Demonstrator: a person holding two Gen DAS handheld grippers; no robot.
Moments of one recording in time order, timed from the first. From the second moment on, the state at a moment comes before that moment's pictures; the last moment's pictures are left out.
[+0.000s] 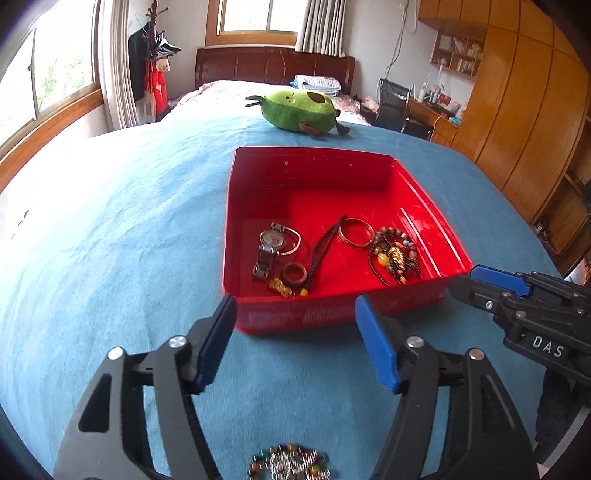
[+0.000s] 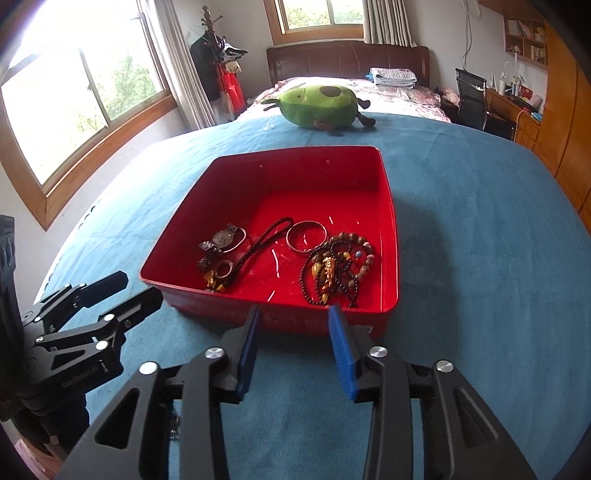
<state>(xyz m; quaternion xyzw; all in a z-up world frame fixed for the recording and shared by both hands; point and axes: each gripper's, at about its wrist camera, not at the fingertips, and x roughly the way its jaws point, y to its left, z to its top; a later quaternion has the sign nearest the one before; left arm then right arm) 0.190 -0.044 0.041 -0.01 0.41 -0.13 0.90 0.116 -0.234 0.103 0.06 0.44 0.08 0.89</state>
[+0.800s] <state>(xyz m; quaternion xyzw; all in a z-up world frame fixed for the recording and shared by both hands) 0.087 0.086 0.021 -0.06 0.39 0.00 0.92 0.035 -0.160 0.059 0.05 0.48 0.22 0.85</state>
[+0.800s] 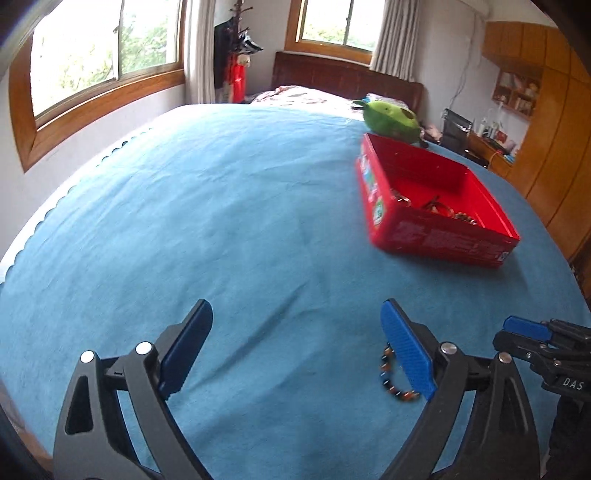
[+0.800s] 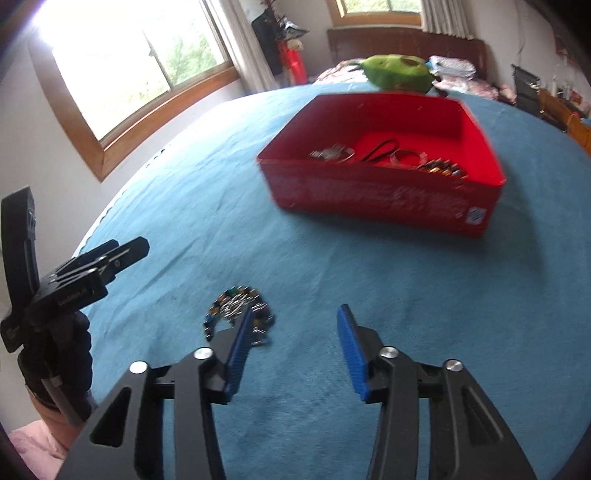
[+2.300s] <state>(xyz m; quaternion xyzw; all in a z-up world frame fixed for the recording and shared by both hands) 0.088 0.074 0.004 -0.04 0.43 -0.02 0.90 0.048 -0.133 0.074 0.04 0.46 0.24 0.85</state>
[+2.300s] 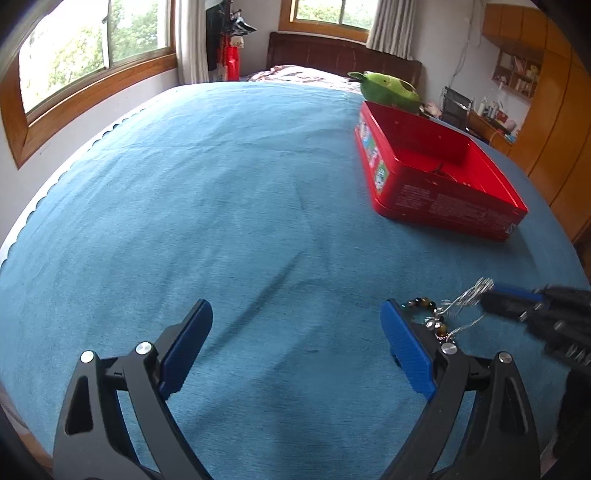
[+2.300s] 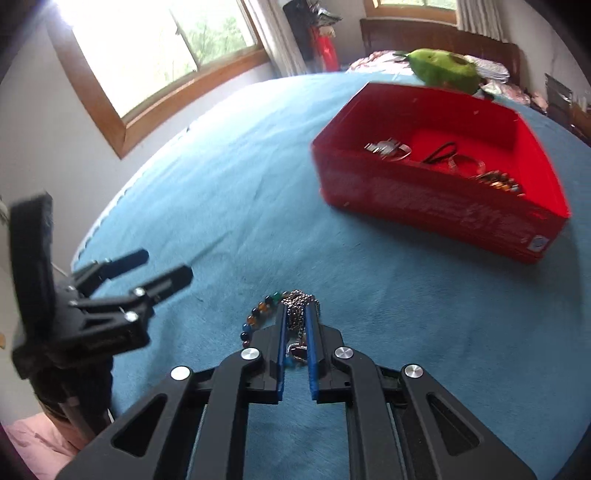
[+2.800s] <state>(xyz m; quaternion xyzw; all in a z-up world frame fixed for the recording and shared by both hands) 0.101 0.017 -0.024 0.04 0.48 -0.06 0.88 0.048 -0.215 0.066 0.09 0.45 0.18 0.87</state>
